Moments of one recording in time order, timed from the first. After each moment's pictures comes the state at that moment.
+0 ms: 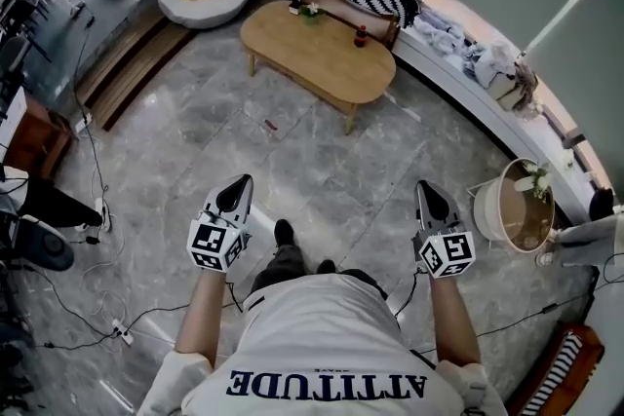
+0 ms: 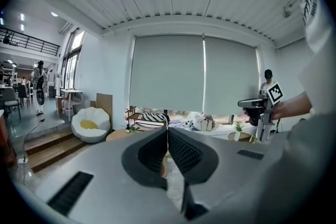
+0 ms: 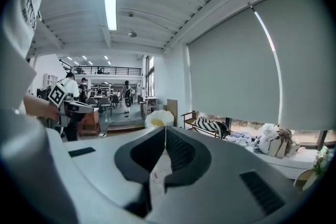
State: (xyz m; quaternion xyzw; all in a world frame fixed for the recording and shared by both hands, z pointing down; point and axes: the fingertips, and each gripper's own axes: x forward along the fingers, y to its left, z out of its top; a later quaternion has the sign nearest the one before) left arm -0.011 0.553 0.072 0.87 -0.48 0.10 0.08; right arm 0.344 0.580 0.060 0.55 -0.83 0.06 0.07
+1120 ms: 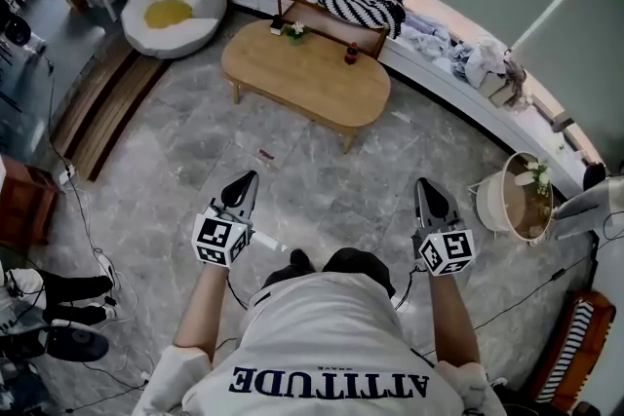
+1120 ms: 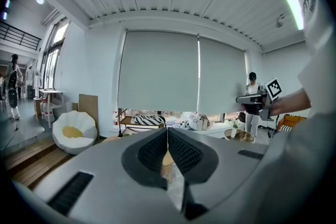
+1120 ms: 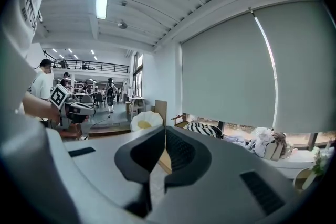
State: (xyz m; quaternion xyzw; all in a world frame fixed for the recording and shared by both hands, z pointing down) left arm -0.083 0.355 0.076 0.91 -0.39 0.10 0.06; right arm 0.249 0.441 0.046 0.62 -0.78 0.05 0.07
